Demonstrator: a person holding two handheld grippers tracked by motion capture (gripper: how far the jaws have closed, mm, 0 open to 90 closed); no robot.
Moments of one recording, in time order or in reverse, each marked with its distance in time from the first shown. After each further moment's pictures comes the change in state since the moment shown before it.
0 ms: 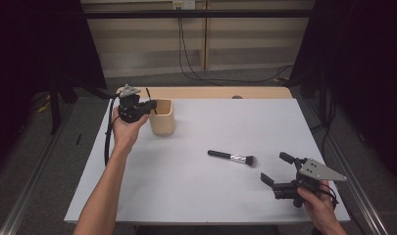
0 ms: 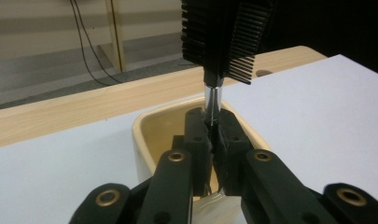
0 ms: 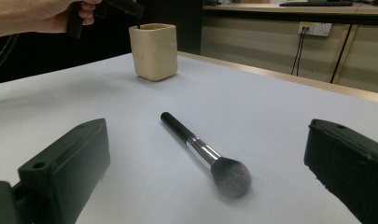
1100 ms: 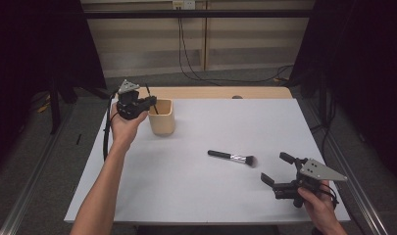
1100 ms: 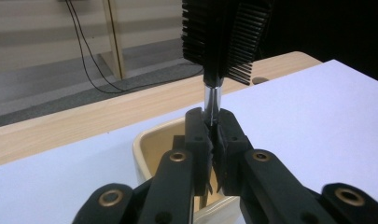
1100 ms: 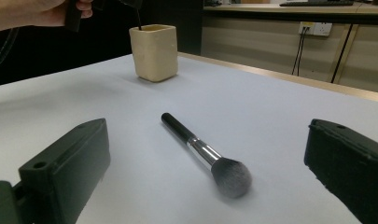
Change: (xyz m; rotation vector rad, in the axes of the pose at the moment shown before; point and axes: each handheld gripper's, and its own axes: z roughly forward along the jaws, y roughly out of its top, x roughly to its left) left arm -0.004 0.013 -0.008 -0.022 0.001 0.038; right arm -0.001 0.000 -0.001 -0.005 0.002 0.006
